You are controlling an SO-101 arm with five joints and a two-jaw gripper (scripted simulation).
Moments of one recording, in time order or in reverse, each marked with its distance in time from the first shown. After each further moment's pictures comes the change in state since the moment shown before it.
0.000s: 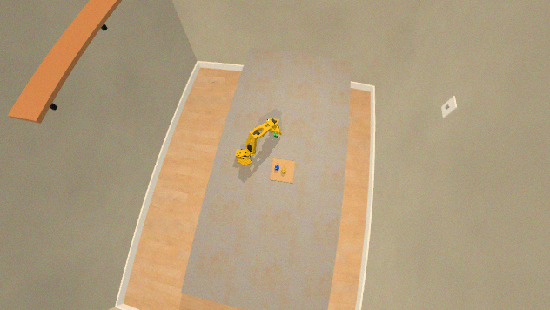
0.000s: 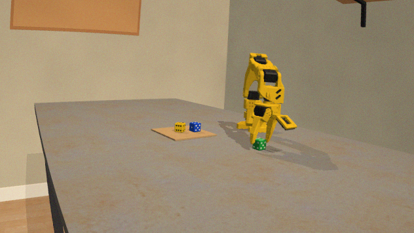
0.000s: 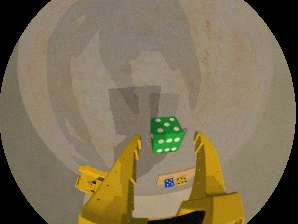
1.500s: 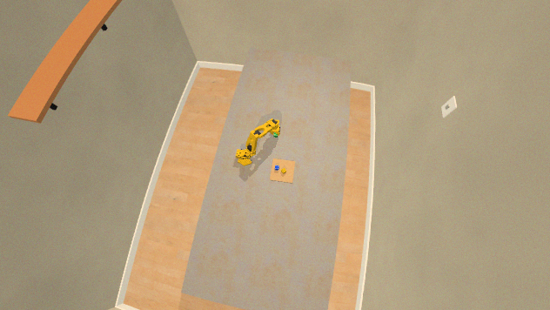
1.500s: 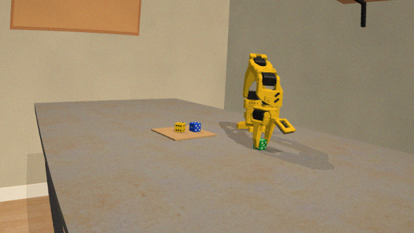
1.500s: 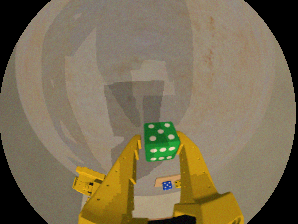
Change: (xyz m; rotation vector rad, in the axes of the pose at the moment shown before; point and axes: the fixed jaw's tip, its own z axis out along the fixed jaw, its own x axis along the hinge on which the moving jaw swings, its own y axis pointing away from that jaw) arm 0.001 -0.004 0.008 -0.003 0.004 -0.014
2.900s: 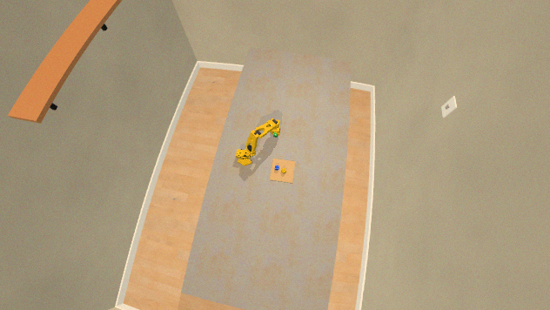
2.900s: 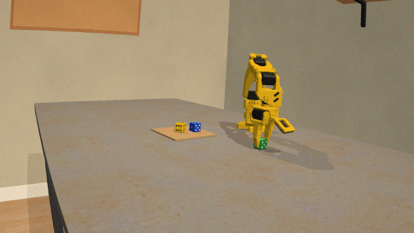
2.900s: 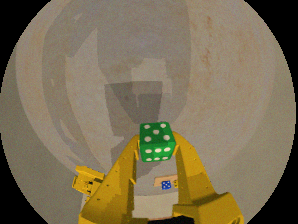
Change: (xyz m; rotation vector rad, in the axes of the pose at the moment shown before) arm 0.000 -0.002 -0.001 -0.002 0.003 -0.001
